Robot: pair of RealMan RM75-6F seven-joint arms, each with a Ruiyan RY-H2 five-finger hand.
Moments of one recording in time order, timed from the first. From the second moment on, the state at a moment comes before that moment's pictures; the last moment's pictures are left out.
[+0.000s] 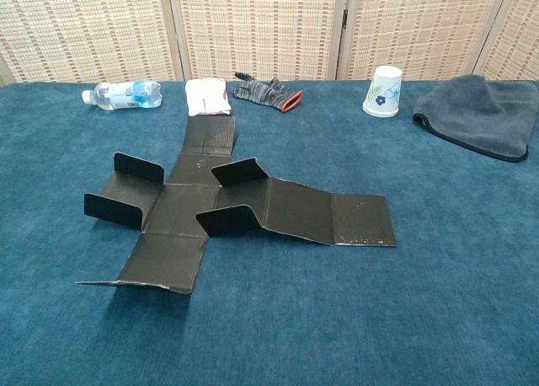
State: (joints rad) left arm -0.14 -1.10 -0.05 -1.72 1.49 1.48 0.12; right arm 0.15 -1.07 -0.06 -1.69 -1.52 1.57 0.03
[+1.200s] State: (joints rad) left arm -0.13 -1.09 -0.03 -1.67 1.59 1.51 0.02; right arm 0.59 -1.53 0.22 -1.94 -0.80 1.23 -0.78
